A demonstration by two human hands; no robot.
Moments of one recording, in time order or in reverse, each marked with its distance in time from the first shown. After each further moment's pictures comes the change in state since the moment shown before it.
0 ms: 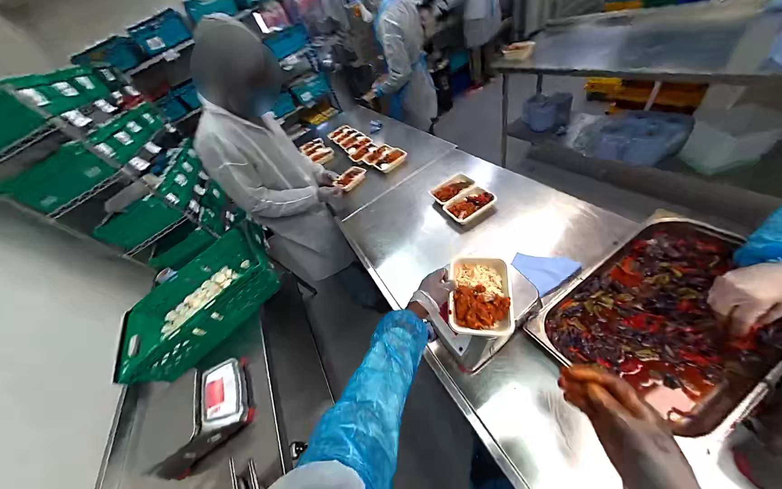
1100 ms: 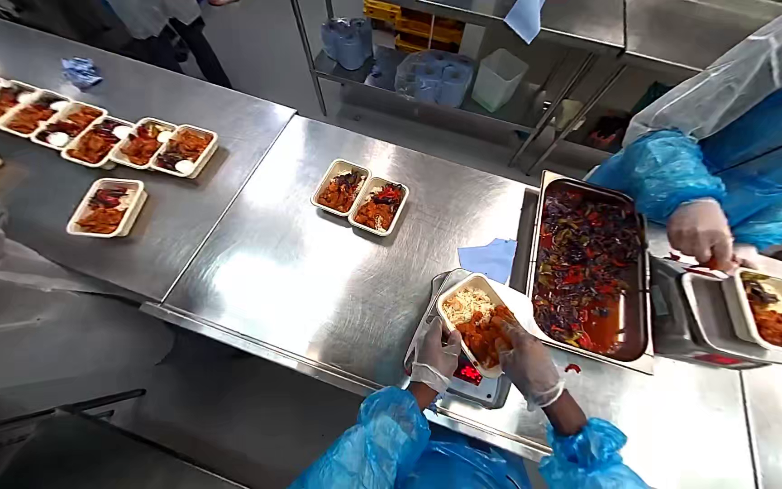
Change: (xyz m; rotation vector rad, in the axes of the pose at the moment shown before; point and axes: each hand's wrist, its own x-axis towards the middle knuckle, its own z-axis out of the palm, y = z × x) left_hand 0.226 -0.133 -0.022 -0.161 -0.450 0.222; right_hand 0.231 0.065 0.209 -1.296 0.433 0.531
